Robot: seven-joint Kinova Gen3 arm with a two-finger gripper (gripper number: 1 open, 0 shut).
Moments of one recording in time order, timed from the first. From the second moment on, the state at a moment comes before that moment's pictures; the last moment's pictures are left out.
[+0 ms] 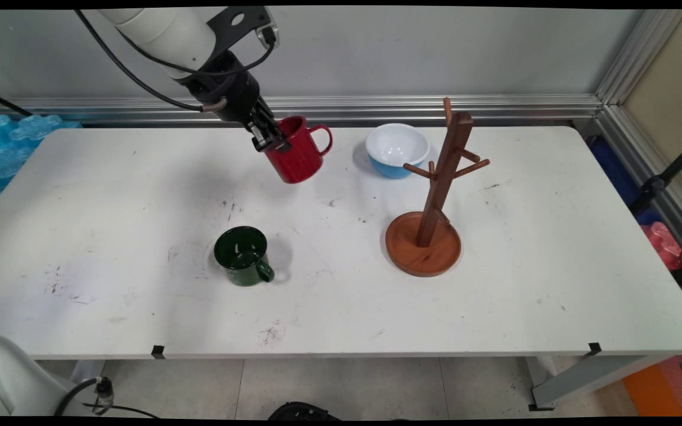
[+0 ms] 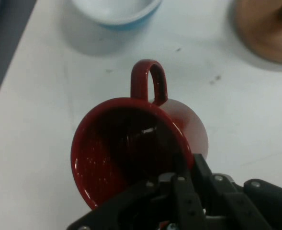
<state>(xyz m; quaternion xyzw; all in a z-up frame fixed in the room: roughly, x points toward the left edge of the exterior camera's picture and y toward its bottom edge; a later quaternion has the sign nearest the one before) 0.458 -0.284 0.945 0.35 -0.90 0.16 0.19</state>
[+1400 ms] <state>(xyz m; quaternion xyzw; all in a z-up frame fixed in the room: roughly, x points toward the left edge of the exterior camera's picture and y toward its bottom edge) 0.456 -0.292 0.856 0.21 -0.96 0.18 0.08</state>
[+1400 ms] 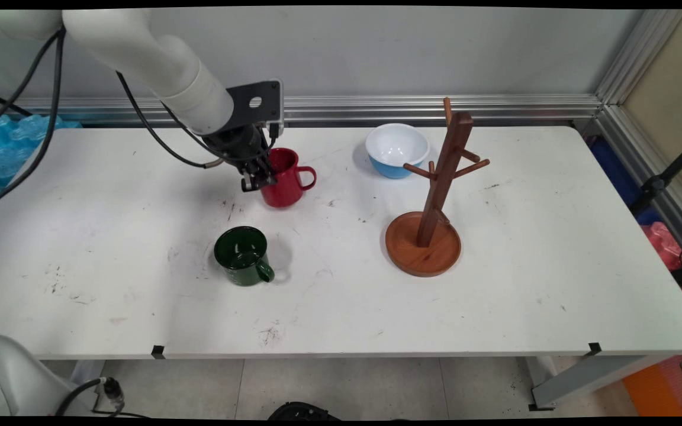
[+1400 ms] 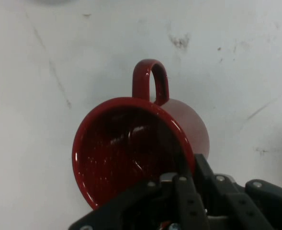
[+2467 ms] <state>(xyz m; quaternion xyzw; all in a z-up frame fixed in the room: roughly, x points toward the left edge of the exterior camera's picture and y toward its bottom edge) 0.445 -0.280 0.831 0.19 -0.96 0.18 0.08</state>
